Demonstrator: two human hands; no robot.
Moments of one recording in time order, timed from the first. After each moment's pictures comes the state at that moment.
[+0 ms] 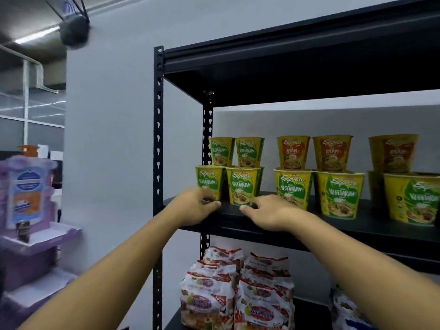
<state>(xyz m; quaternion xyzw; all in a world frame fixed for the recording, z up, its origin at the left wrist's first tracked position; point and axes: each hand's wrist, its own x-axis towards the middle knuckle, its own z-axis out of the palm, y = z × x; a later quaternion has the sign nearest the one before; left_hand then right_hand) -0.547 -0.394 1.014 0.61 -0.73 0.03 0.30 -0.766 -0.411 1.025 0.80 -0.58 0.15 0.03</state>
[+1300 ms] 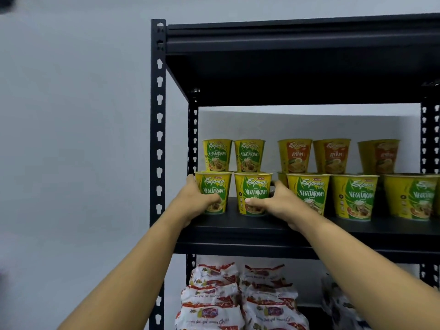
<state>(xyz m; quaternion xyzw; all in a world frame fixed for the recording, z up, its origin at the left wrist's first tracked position) -0.489 -0.511 1.021 0.44 -0.67 -0.29 0.53 -0.712 -0.460 1.026 0.61 -0.56 0.52 -0.21</state>
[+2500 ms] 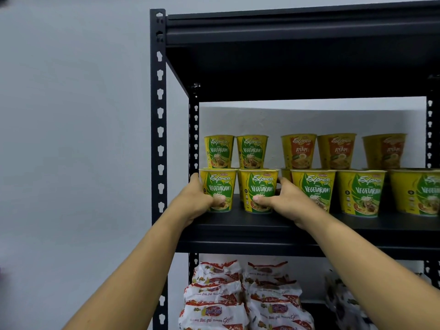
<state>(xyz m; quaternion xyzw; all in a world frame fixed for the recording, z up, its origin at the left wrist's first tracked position) -0.487 -0.517 1.019 0.42 -0.69 -0.30 0.51 -0.717 -0.470 1.021 0.61 -0.56 0.52 -0.19</state>
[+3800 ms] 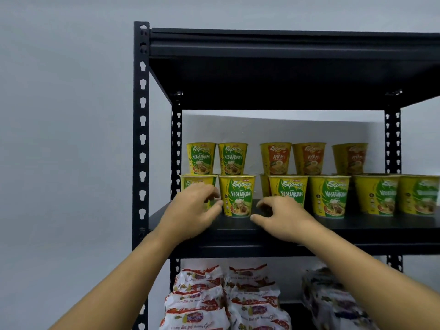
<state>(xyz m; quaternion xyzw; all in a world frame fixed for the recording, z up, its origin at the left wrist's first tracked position) -0.498 -0.488 1.005 0.28 -0.82 0.17 0.46 -0.735 -0.411 1.017 0.68 -0.67 0.29 0.07</state>
